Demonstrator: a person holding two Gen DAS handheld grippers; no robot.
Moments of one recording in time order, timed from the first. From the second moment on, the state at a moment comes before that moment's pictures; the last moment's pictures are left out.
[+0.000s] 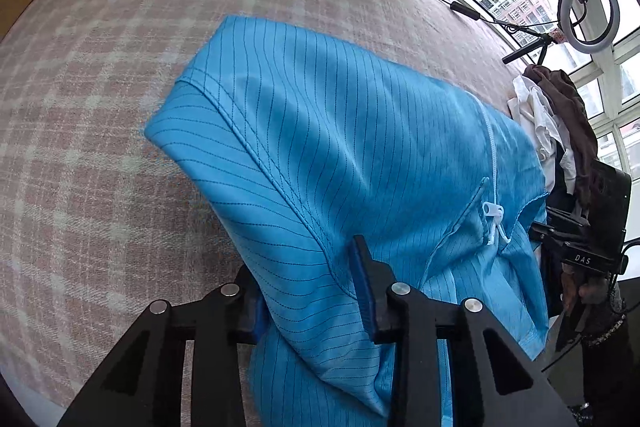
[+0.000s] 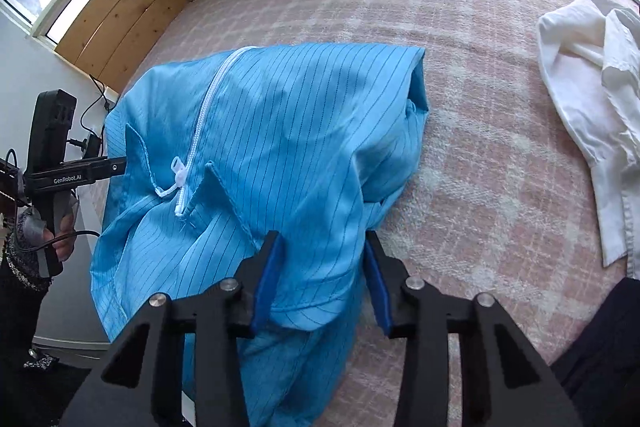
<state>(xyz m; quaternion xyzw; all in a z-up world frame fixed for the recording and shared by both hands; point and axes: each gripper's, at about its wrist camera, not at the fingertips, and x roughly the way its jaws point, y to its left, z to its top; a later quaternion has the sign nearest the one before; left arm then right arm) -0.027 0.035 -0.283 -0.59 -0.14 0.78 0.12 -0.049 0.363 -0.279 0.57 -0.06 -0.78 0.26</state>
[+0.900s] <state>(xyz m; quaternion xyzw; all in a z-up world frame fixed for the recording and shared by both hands) -0.075 -0.087 -0.191 -0.48 -0.17 0.84 0.16 -0.118 0.242 -0.147 0.47 -0.02 -0.82 0.32</state>
